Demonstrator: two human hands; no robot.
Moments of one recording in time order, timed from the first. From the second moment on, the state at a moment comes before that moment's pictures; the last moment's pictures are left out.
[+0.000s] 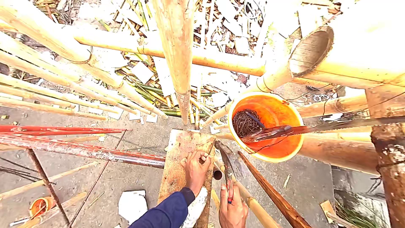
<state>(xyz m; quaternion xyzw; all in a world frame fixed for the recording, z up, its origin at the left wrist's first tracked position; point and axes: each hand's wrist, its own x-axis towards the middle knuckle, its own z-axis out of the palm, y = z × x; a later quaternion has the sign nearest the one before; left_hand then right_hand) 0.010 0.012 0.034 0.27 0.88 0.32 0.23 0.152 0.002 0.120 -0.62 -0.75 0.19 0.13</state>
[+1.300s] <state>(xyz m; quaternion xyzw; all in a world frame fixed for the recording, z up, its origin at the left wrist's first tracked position) 0.010 0.005 0.029 0.29 0.86 0.34 0.24 0.157 -0.009 0.103 -0.65 -0.74 0.20 0.02</state>
